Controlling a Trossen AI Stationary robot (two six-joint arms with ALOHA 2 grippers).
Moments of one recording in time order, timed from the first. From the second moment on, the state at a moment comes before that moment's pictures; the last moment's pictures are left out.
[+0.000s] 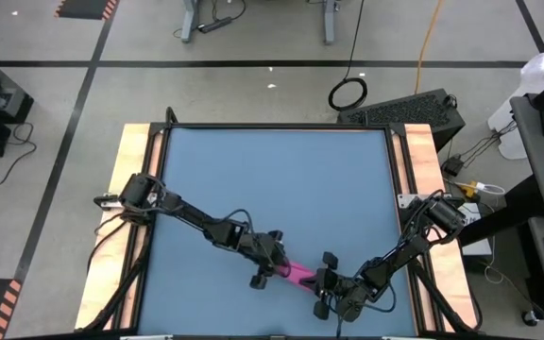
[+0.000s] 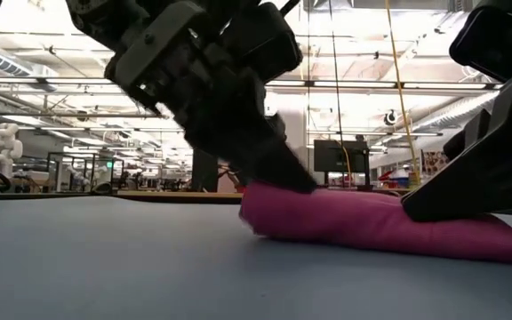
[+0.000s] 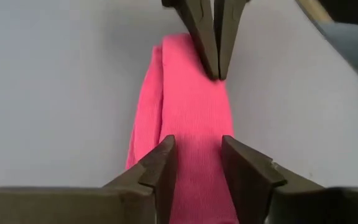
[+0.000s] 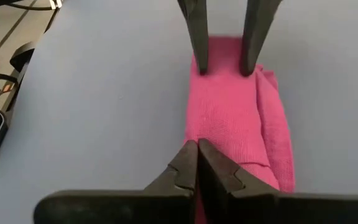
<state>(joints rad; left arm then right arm) -0.30 2.00 1.07 0.27 0.15 -0.09 0.81 1.98 0.83 0.36 0.76 0.86</state>
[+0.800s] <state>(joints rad) -0.34 2.14 1.07 0.50 0.06 -0.04 0.81 1.98 0.83 0.34 0.76 0.90</state>
